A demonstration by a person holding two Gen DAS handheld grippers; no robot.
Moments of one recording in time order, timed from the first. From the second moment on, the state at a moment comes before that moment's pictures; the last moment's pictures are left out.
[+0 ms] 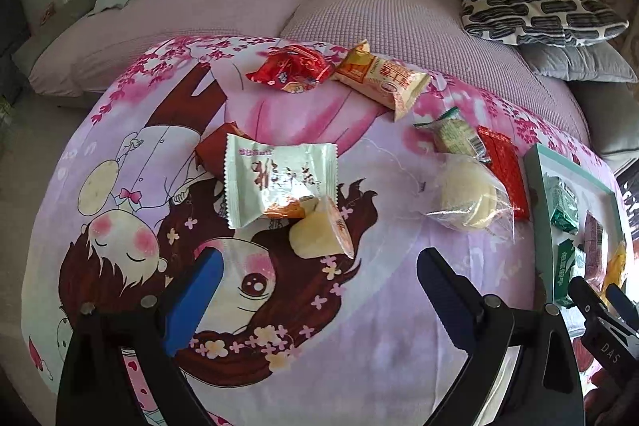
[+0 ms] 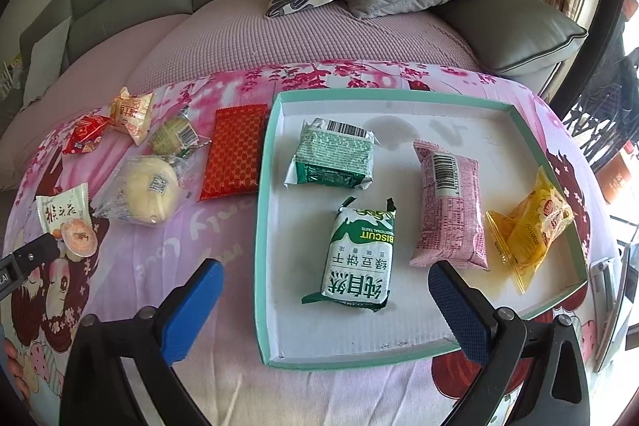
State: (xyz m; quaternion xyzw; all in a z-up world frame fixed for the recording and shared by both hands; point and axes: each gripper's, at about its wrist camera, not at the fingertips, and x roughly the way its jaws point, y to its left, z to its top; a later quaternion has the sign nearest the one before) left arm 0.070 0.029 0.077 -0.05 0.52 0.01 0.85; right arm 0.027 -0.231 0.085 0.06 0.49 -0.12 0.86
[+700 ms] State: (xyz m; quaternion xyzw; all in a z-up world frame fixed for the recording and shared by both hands) left arm 0.085 0.070 0.056 -0.15 0.53 0.01 0.84; right arm 0.094 -0.166 0.083 0.14 0.47 -0.01 0.87
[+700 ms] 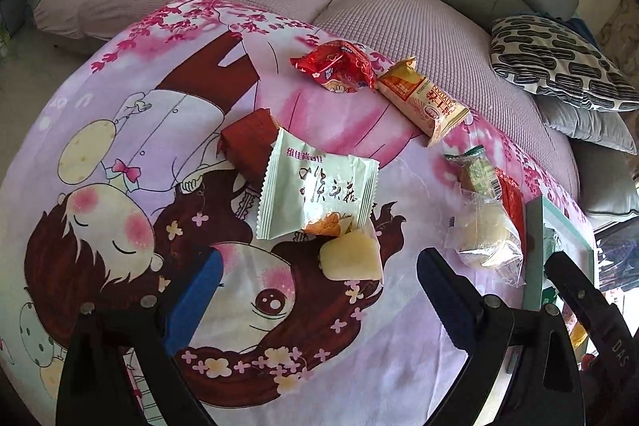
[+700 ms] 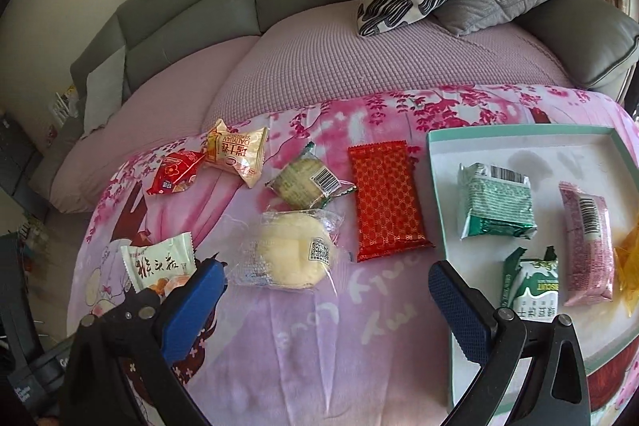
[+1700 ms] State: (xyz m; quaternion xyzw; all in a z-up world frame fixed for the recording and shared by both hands) left arm 0.106 0.062 0.022 -0.19 0.56 -0.01 0.81; right arm 0.147 -0.136 0.040 0.11 0.56 0.01 0.82
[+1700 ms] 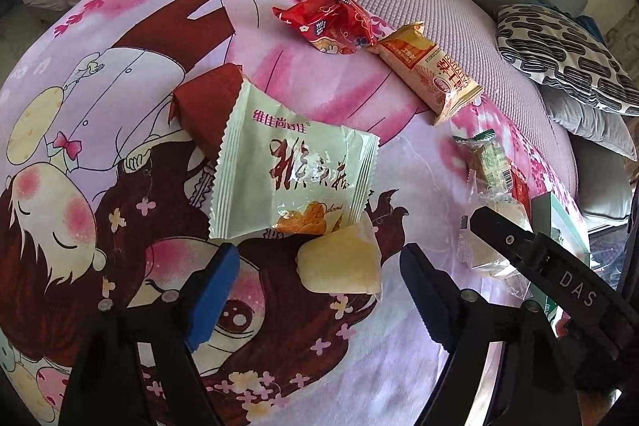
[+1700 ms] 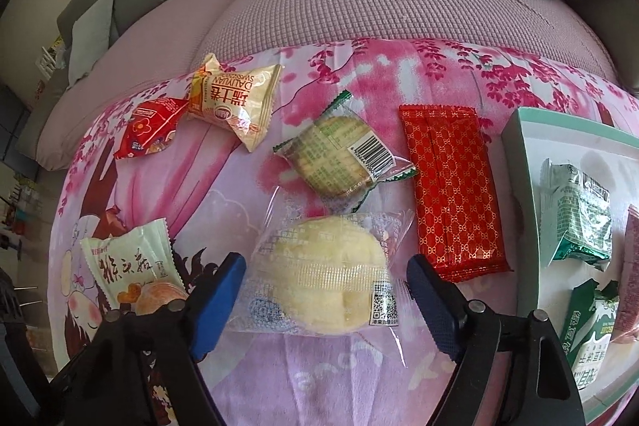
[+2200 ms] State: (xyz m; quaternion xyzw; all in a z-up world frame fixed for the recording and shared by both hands) left arm 0.102 0.064 0.021 -0.19 0.56 0.00 0.81; right arm 0.092 -0.156 0.038 0.13 0.55 -0.01 0.82
